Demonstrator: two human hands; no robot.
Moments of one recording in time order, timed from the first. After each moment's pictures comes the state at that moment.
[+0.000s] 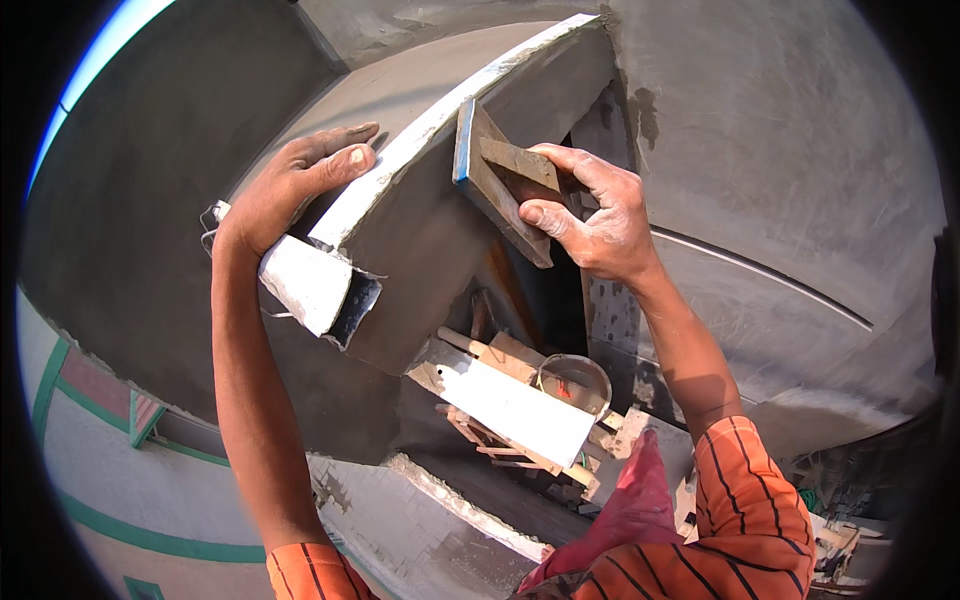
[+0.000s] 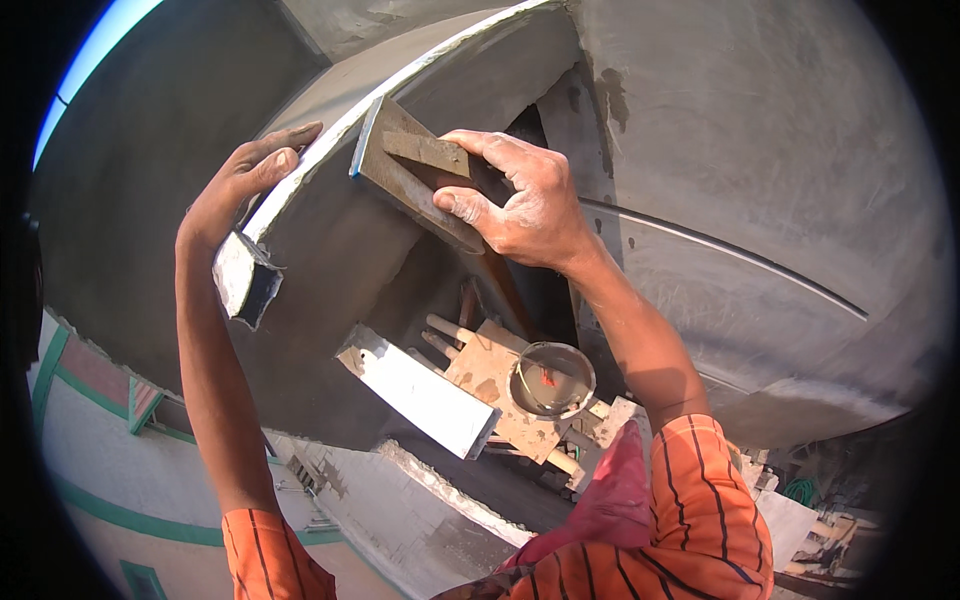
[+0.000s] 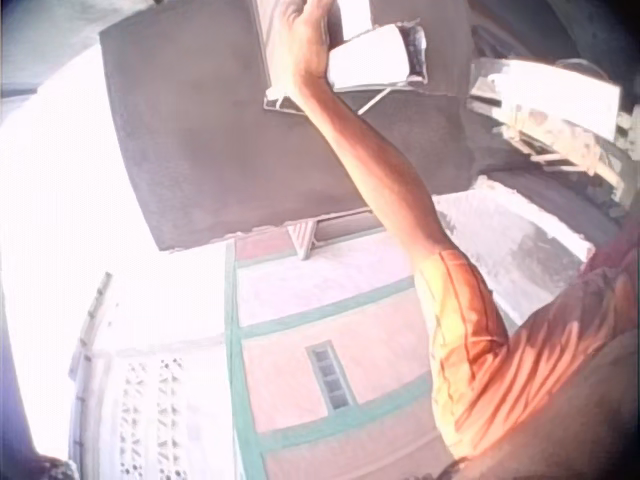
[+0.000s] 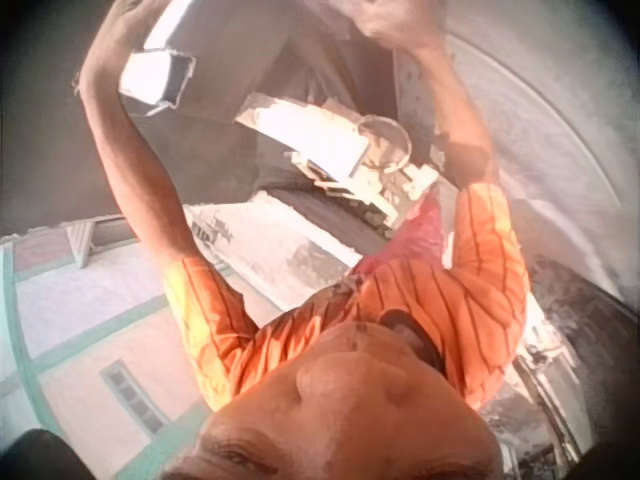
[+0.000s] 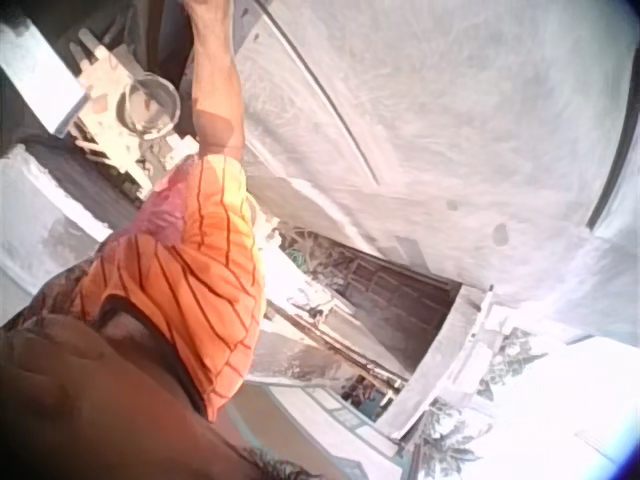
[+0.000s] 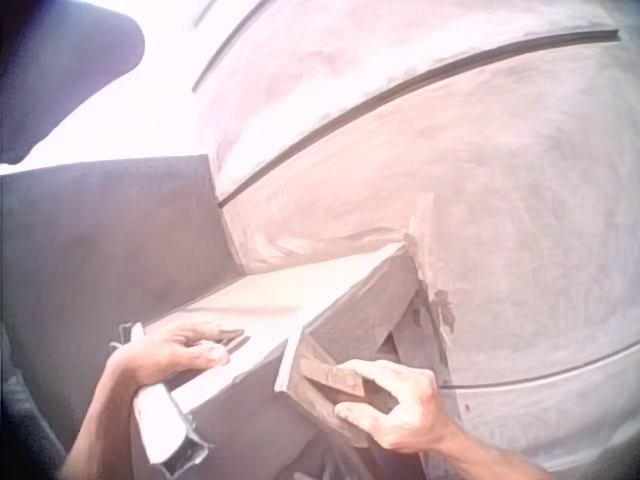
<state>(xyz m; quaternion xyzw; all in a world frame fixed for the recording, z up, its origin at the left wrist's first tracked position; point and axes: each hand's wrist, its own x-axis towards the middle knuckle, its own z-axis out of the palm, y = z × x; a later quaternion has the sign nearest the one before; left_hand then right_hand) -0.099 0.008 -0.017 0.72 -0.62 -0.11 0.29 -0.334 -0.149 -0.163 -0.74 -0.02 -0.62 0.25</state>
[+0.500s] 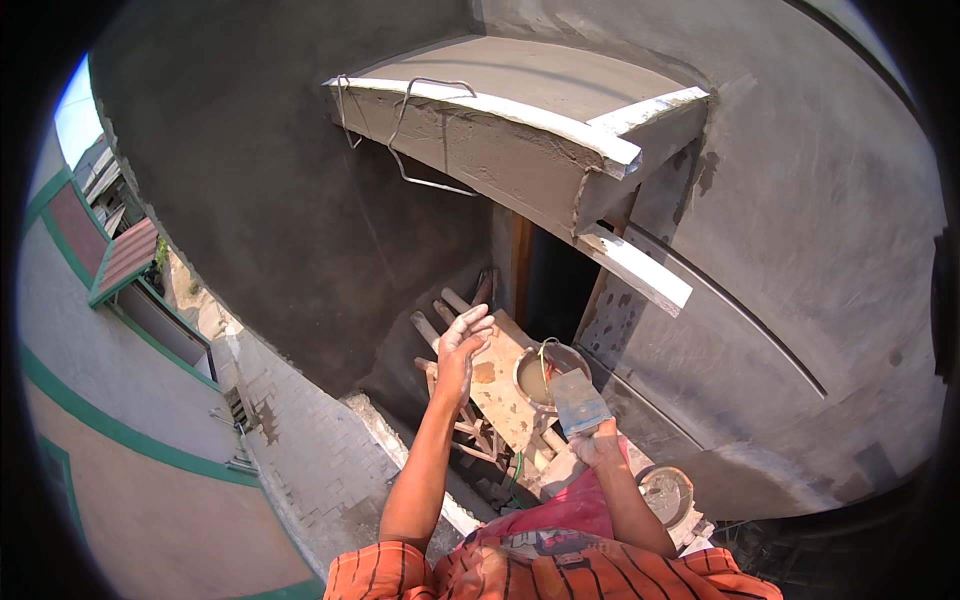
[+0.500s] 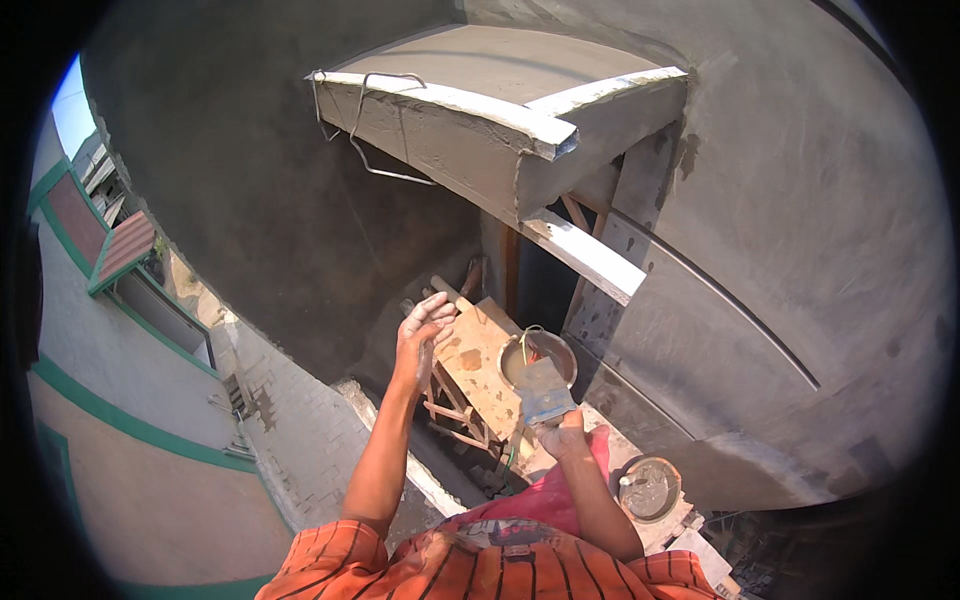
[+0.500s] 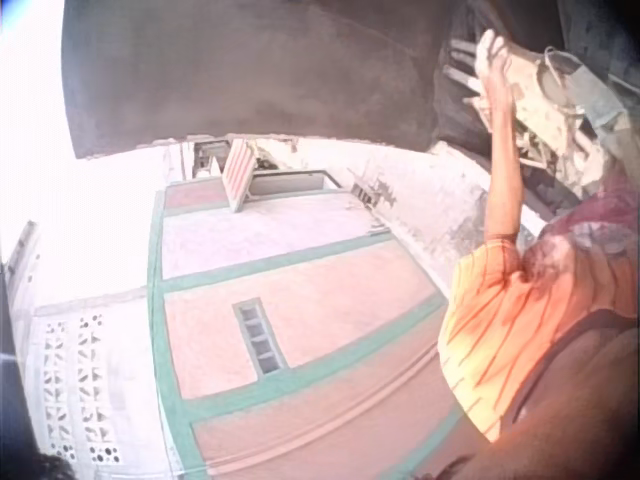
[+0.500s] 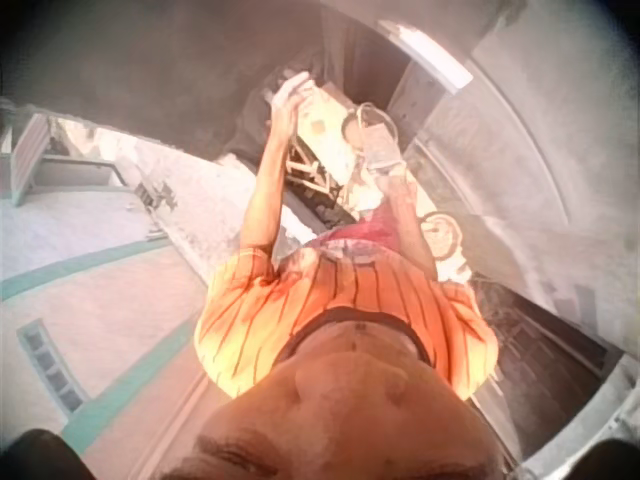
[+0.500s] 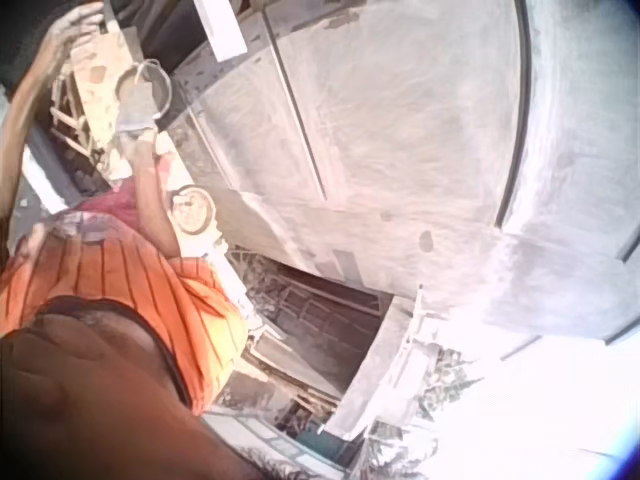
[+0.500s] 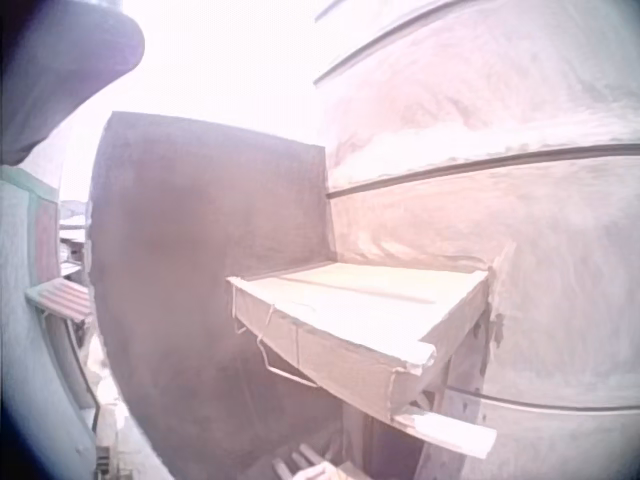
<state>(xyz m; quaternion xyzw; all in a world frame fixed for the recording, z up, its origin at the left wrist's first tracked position) -0.178 0.200 -0.328 0.49 -0.23 -0.31 0.78 -0.413 0.095 -0.427 -0.14 0.28 -0.30 0.90</state>
